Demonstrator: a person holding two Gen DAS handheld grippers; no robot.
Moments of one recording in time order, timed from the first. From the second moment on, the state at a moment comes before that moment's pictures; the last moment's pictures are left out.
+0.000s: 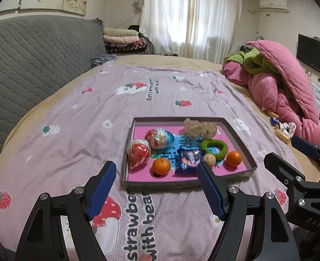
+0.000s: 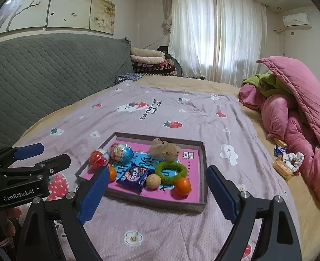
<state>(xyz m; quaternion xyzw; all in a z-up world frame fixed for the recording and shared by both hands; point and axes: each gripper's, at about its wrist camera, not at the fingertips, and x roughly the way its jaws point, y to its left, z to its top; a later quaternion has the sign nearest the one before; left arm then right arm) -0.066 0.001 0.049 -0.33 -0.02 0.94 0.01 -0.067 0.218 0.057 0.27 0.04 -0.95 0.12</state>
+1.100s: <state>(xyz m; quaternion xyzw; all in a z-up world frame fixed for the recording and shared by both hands) -0.056 0.010 -0.016 -0.35 0.00 0.94 -0.01 -0.051 0.220 0.002 0.28 0.03 -0.95 0.12</state>
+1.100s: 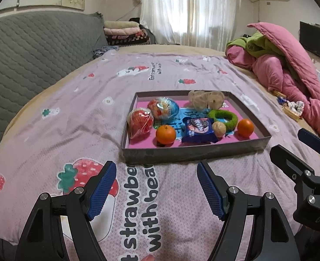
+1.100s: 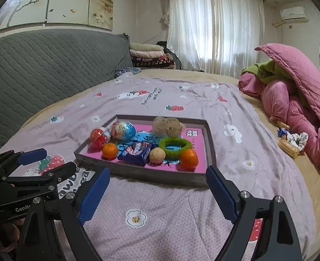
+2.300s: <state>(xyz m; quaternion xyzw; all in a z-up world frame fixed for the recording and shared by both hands) -0.064 0.016 -0.074 -0.36 0.00 0.93 -0.02 -0.065 0.227 -0.069 0.33 0.02 -0.94 0.11</state>
